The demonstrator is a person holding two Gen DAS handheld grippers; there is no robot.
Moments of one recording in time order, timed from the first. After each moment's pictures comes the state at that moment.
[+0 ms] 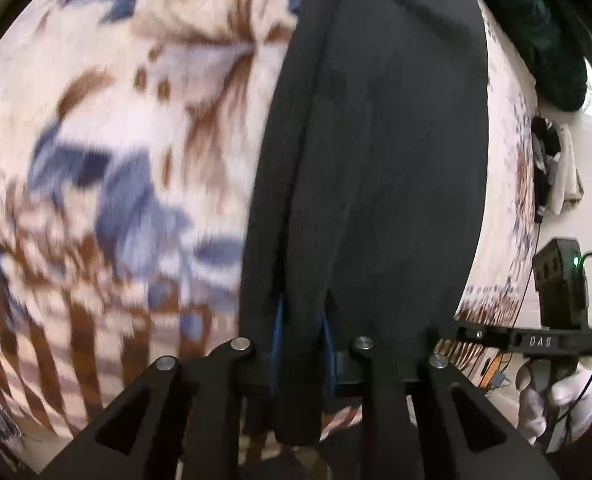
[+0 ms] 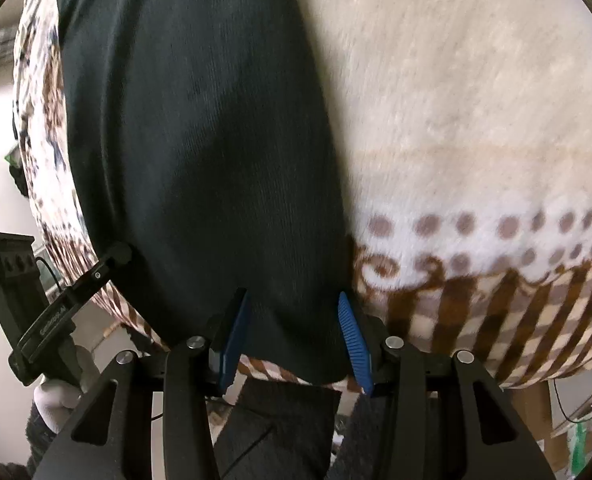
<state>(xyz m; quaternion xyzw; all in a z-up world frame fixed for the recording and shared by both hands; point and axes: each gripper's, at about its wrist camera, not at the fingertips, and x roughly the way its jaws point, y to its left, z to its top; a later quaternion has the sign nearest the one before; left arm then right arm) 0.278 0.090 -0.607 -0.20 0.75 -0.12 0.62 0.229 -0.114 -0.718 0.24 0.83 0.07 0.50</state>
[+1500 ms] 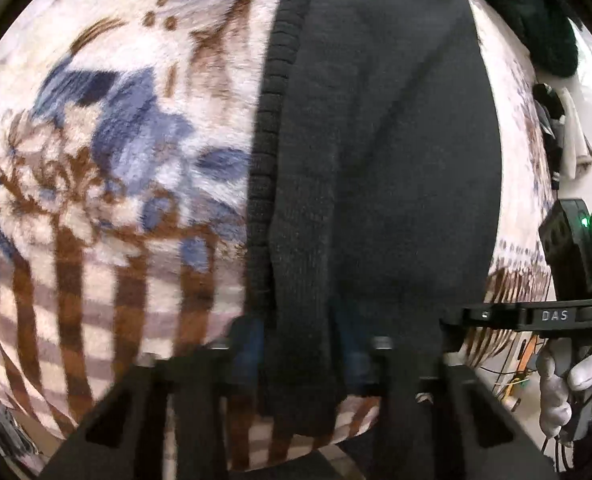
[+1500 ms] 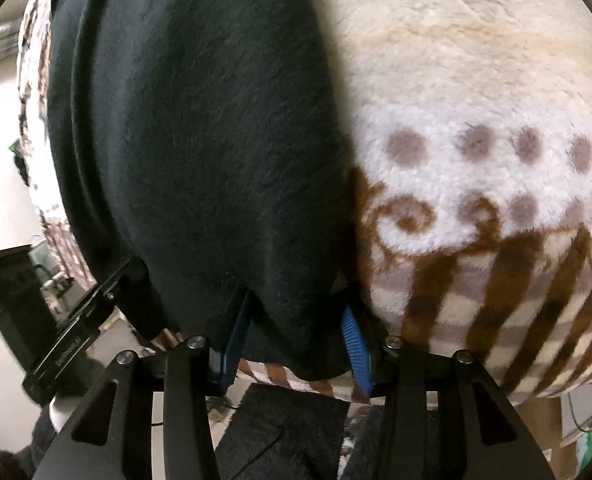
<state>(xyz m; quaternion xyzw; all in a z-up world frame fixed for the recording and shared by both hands) 0.233 0.067 -0.613 -0.13 0.73 -0.12 0.67 0.191 -0.123 -0.733 0.23 0.82 0.08 0.52</state>
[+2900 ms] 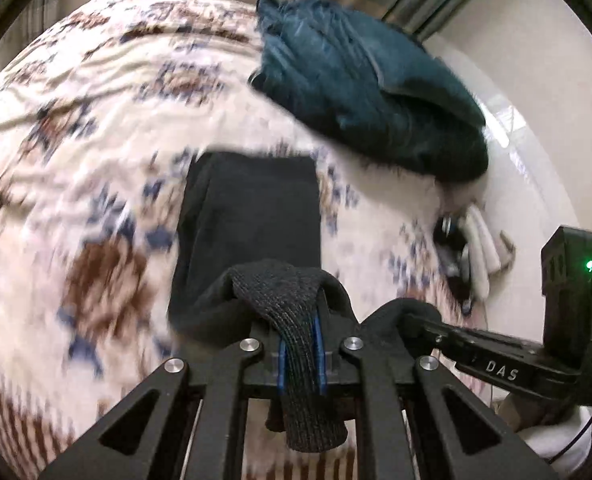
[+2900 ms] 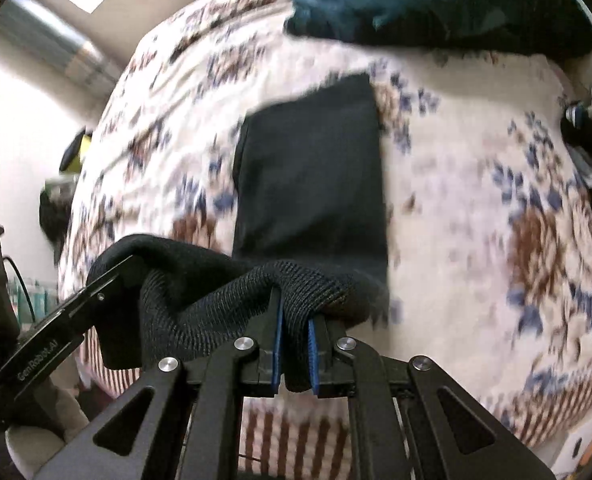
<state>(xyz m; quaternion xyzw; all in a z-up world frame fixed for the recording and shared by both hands) 0.448 0.018 -0.395 -0.16 0.52 -0.19 0.82 0.414 -0.132 -0.433 0.16 0.59 0.05 0.79</state>
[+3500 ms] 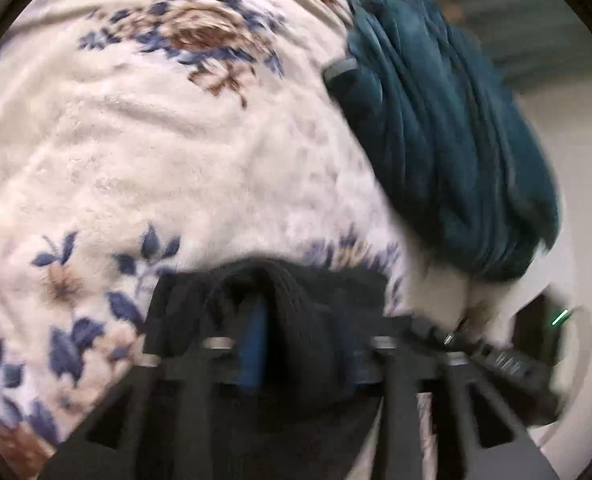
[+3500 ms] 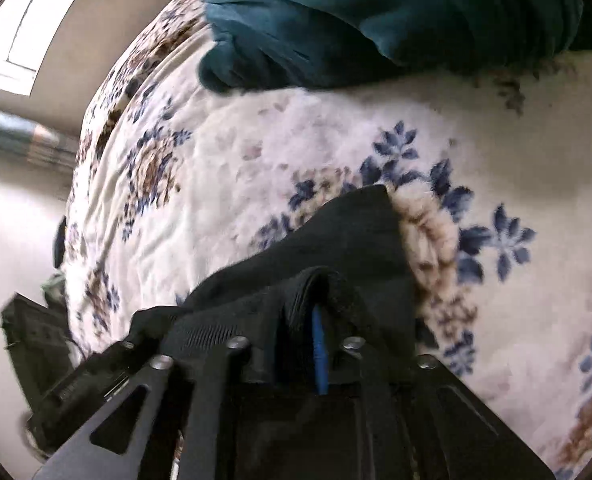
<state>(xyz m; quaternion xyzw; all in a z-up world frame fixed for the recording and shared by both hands) 0.701 0.062 -0.560 -0.36 0.56 -0.16 0.73 0.697 -0.194 -0.586 0.30 0.59 0.03 0.75</state>
